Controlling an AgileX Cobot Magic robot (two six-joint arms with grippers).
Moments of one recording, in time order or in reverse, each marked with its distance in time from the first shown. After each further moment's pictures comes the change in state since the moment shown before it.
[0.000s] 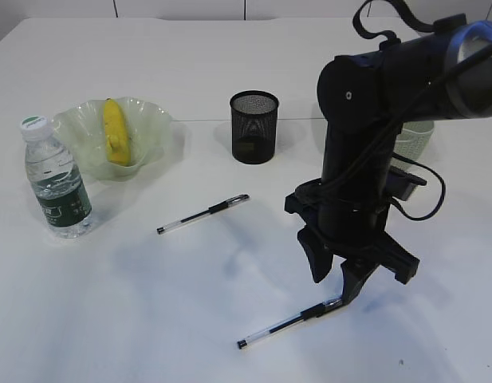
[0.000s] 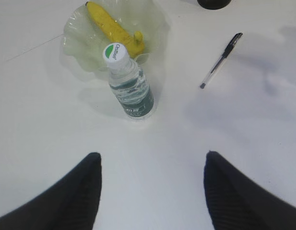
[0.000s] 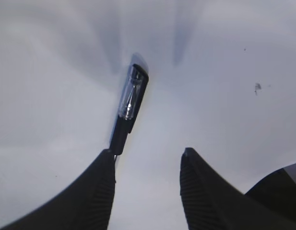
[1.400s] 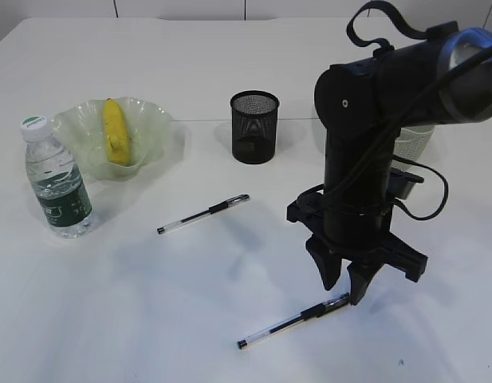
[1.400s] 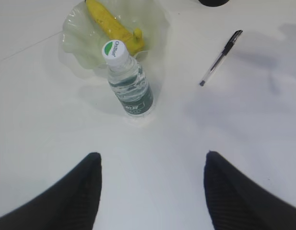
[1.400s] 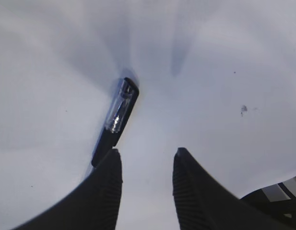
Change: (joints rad) left arm 0.000 0.000 0.000 0.000 0.003 -0.002; right arm 0.000 0.018 0.000 -0.042 0.020 -0.079
